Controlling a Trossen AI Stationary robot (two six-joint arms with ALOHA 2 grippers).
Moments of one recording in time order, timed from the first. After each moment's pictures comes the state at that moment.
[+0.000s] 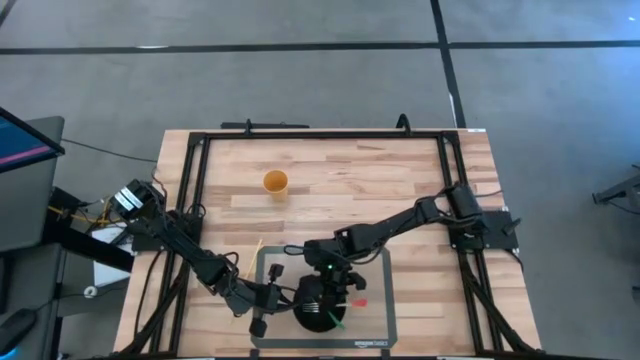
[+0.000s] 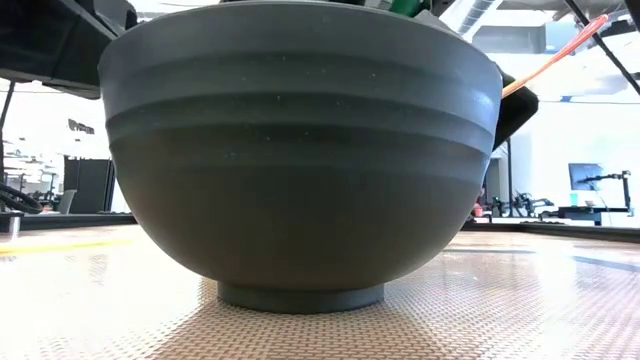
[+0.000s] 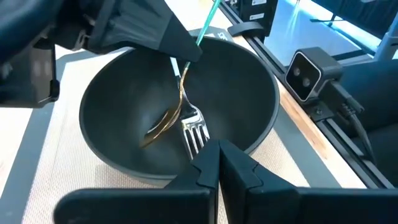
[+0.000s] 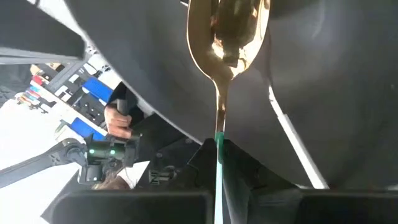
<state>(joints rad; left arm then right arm) -0.75 1.68 0.69 0.48 -0.42 -0.13 0.26 2.09 1.42 -0.23 -0.81 1.65</state>
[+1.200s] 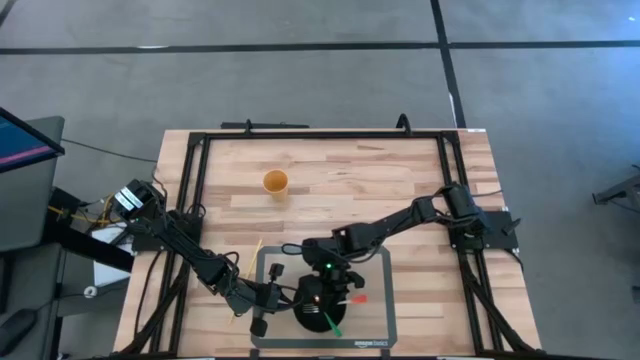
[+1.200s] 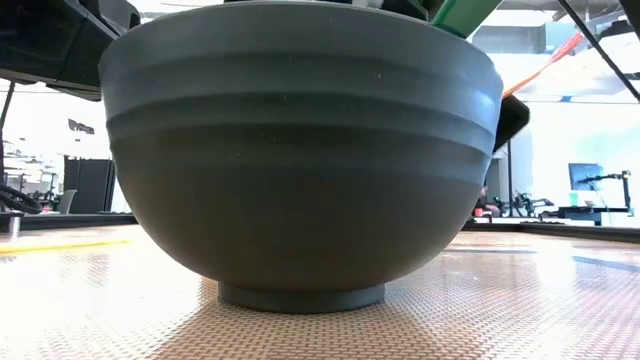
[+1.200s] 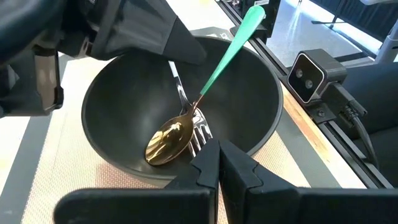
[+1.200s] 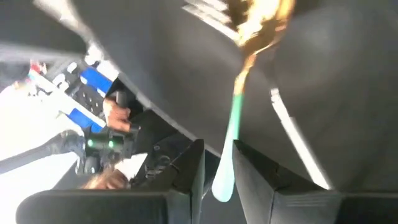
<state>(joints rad) -0.75 1.69 0.69 0.48 -0.42 -0.14 0.24 2.11 1.43 -0.22 -0.85 1.61</state>
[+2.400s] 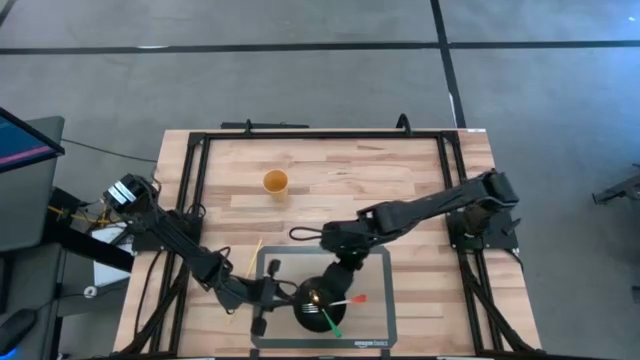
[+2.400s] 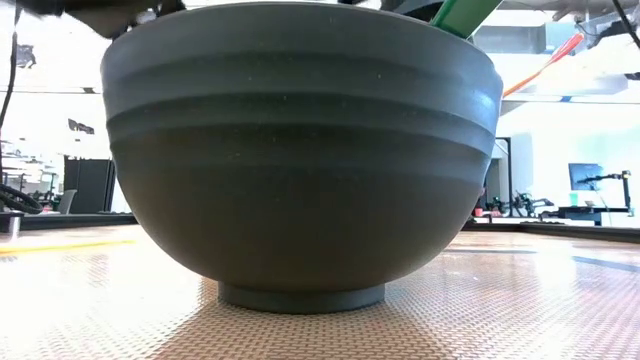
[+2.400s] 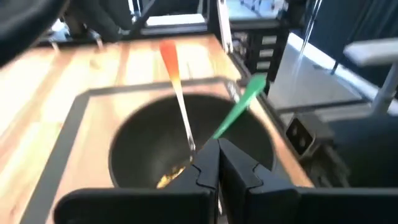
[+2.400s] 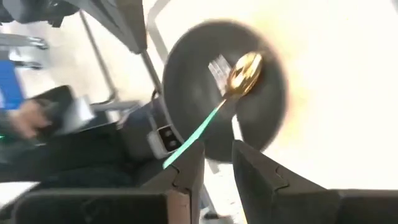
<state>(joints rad) -0.76 1.61 0.69 0.55 -0.50 -0.16 0.26 1.80 1.52 -0.70 -0.38 0.93</state>
